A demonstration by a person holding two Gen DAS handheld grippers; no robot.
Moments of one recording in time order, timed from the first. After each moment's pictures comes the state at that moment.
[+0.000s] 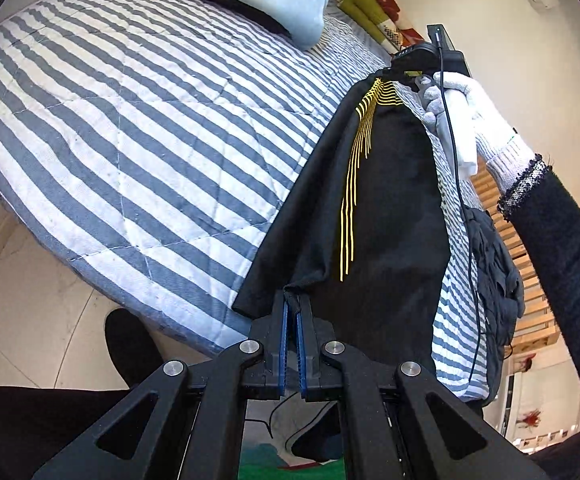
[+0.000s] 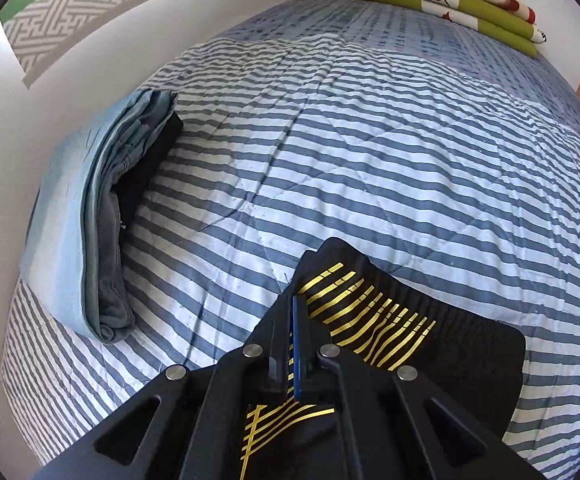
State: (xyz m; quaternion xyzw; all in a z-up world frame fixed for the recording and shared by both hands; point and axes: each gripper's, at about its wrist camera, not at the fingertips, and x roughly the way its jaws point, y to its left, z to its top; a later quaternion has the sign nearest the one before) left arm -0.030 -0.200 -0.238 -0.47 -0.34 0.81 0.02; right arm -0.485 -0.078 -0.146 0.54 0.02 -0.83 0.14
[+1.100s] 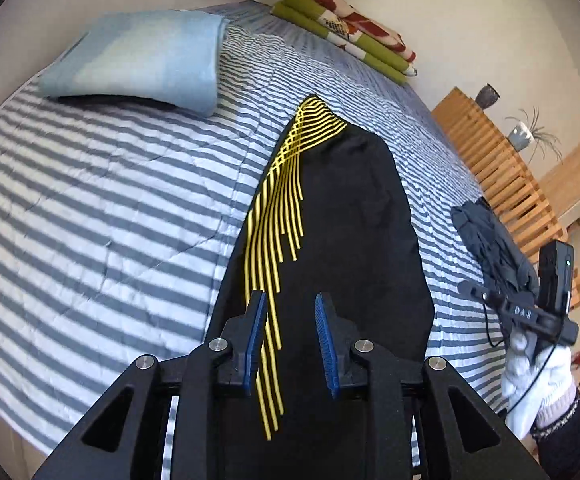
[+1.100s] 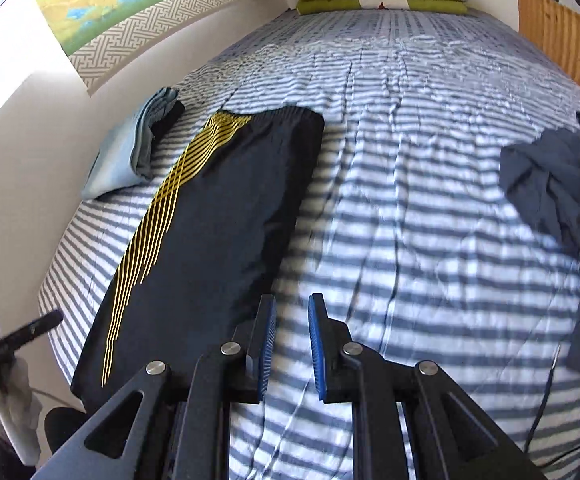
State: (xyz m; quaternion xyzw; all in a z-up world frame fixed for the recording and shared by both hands) left arm -0.184 -0.157 -0.176 -0.47 -0.21 0.85 0.08; right arm -0.237 0.135 -0.129 0.51 -0.08 -0.84 0.17
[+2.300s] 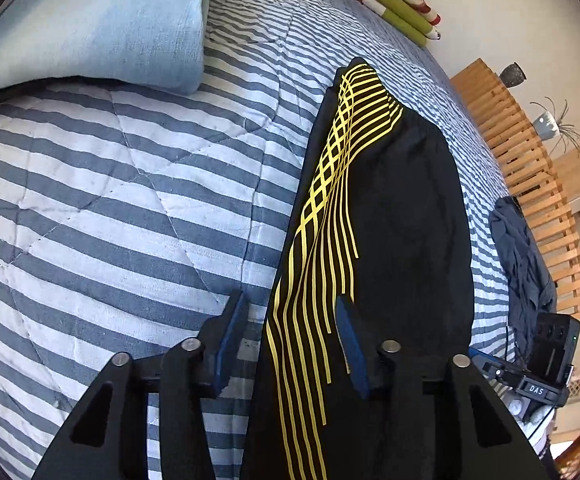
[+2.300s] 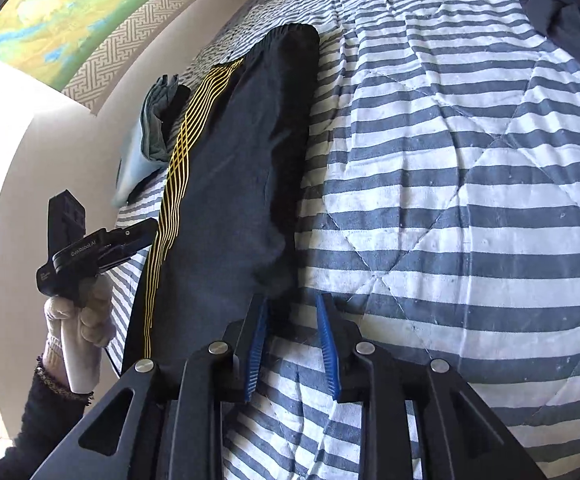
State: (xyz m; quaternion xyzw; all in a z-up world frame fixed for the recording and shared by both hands) left arm -0.314 -0.189 -0.250 -0.55 -0.23 0.80 0.10; right arm -0.238 0.143 -0.203 0.55 -0.24 -0.77 0.23
